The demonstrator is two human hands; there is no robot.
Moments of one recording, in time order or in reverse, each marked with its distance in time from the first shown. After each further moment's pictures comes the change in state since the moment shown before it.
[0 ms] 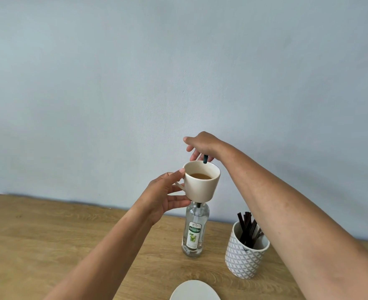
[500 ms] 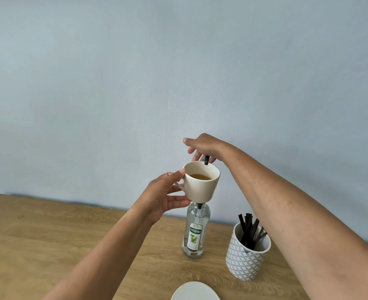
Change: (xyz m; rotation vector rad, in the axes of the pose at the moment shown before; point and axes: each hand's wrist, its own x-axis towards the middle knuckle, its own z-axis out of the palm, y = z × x) left_hand -0.001 0.003 -0.002 0.001 0.013 0.005; right_hand -0.001 -0.002 -0.003 -0.031 -0.036 0.001
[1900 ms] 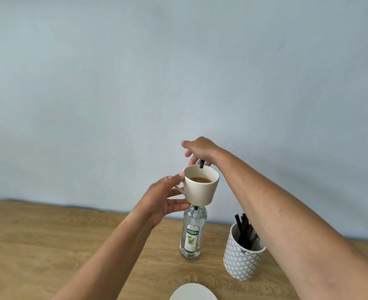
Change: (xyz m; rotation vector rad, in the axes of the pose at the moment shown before) left_hand 0.002 -0.004 0.008 -0.005 -0.006 -0.032; right_hand 0.000 0.006 0.008 0.067 0.065 0.045
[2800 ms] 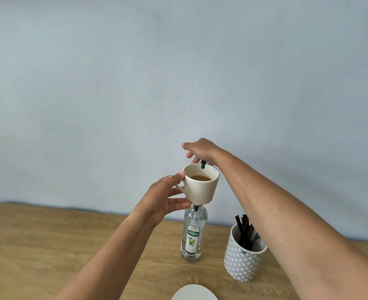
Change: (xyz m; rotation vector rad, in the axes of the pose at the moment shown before) left_hand 0.005 0.002 0.000 -0.027 0.000 0.015; right_hand 0.000 0.002 -0.003 0.024 0.013 0.009
